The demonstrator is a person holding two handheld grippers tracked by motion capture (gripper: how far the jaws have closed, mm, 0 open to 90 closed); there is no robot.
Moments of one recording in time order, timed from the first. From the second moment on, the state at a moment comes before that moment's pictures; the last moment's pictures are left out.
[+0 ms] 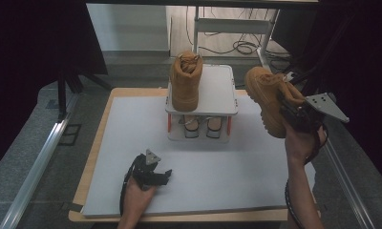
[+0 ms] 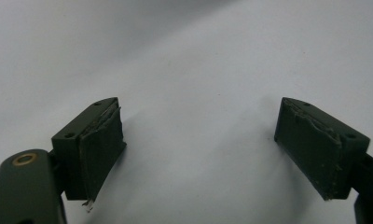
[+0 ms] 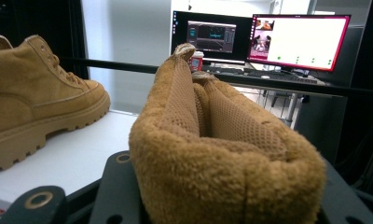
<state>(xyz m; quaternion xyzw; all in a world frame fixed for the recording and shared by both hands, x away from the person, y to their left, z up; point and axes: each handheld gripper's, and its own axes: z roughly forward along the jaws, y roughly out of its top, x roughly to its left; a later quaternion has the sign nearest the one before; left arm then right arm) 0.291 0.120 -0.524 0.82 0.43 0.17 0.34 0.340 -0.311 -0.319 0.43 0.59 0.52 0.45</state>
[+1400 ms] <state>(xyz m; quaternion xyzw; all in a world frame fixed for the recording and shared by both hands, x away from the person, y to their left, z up) 0.291 0.120 -0.524 0.82 0.43 0.17 0.34 0.398 -0.212 -0.313 0.38 0.64 0.53 0.42</state>
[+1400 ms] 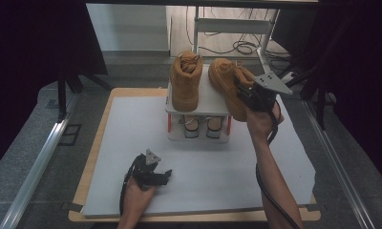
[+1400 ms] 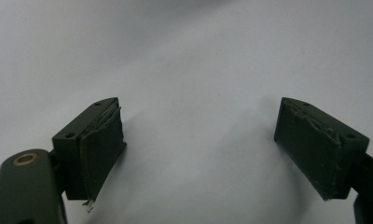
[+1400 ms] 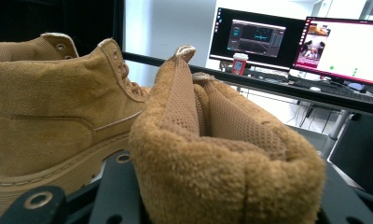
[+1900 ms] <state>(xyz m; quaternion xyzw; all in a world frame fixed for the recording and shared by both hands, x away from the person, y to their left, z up) 0.291 0.121 -0.524 0.82 0.43 0.17 0.34 0.423 -0.193 -0.315 0.38 0.64 0.53 0.41</state>
